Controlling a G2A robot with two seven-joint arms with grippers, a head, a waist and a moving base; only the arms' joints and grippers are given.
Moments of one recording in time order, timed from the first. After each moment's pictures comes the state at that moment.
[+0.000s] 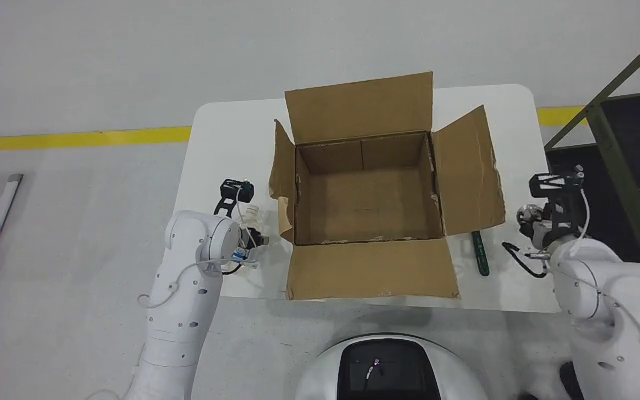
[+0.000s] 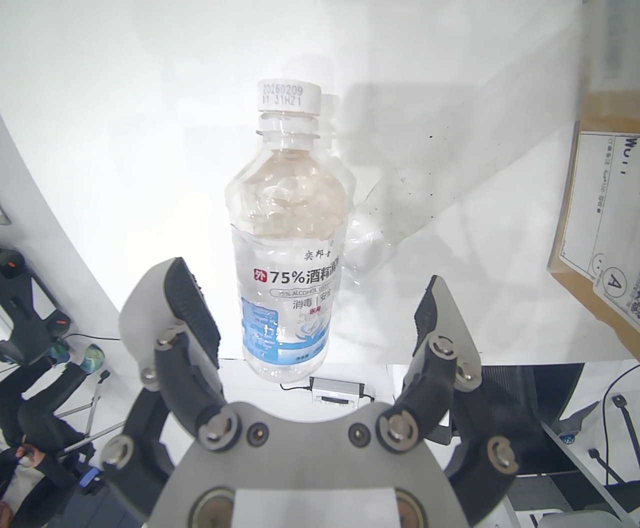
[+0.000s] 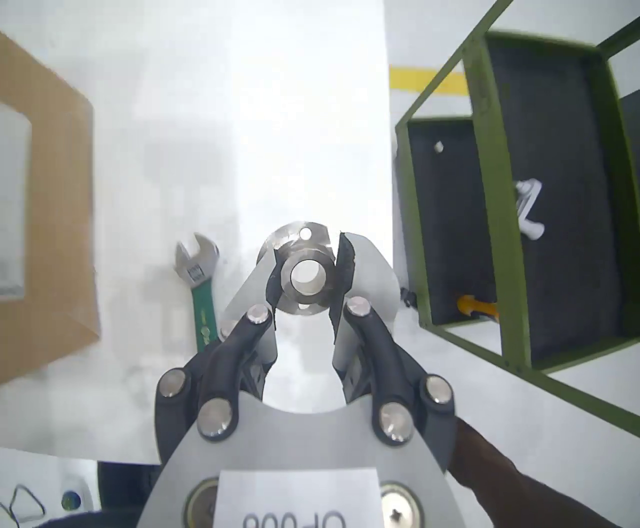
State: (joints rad) left arm 0.79 -1.19 -1.24 -1.51 1.26 -0.06 -1.45; right arm -1.38 -1.39 1.71 -2.00 -1.50 0.07 1.08
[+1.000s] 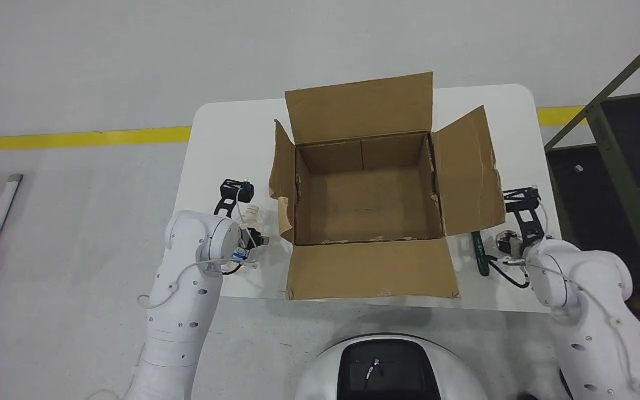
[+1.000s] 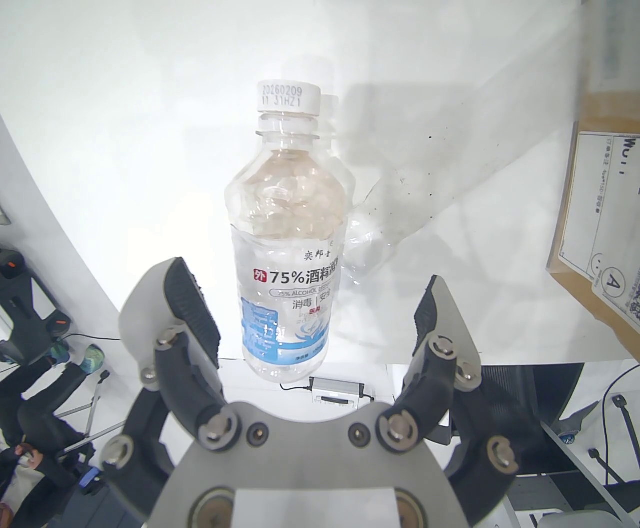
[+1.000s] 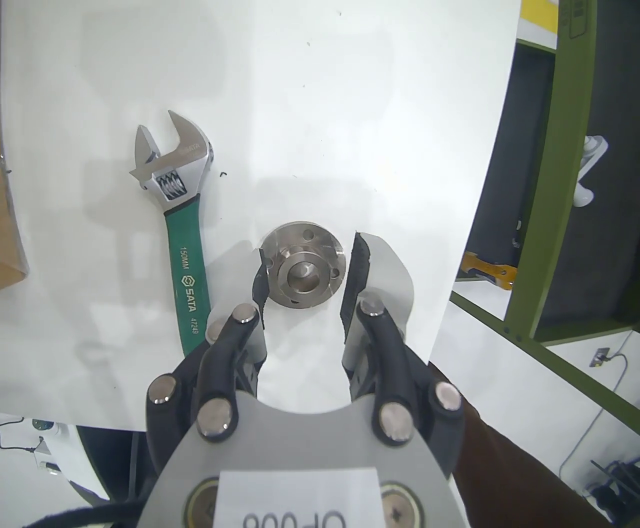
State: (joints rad) left arm 0.79 -1.19 -1.24 -1.51 1.26 -0.06 -1.45; right arm -1.32 -1.38 1.64 -1.91 -1.52 0.02 1.17
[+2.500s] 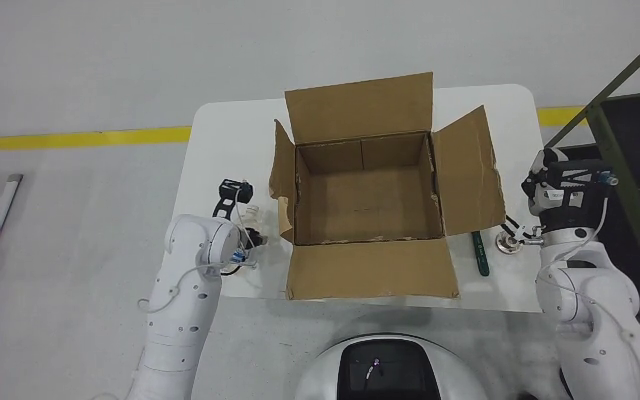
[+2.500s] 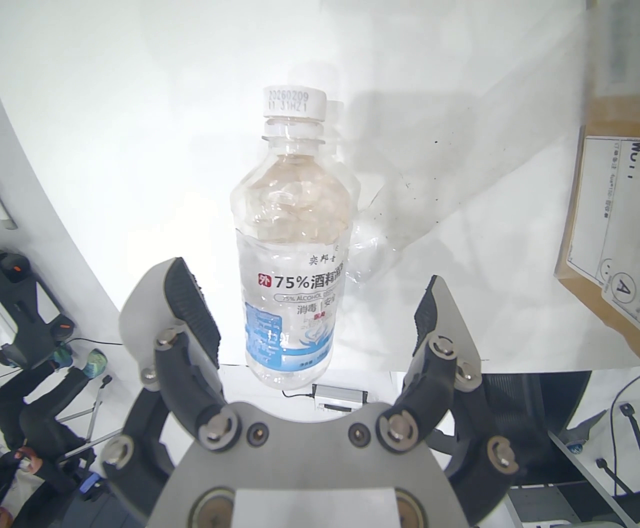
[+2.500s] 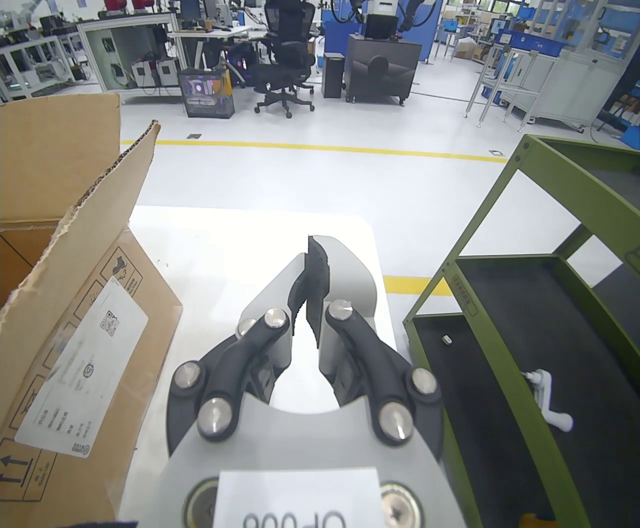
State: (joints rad) left arm 0.83 -1.19 -1.27 -1.54 1.29 -0.08 -1.40; right arm -1.40 -1.38 1.68 -1.89 -1.40 0.06 0.11
